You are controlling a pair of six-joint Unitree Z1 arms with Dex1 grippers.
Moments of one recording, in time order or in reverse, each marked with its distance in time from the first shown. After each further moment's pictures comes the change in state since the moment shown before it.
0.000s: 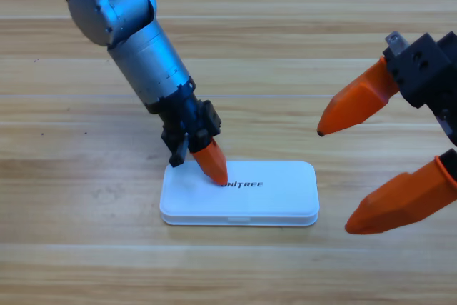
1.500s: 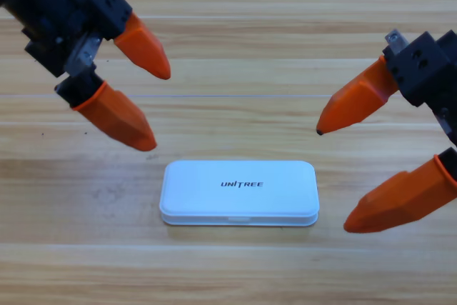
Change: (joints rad) arm 0 -0.105 -0.598 0.026 0.233 0.096 -0.147; arm 1 0.000 0.000 0.000 -0.005 0.000 0.002
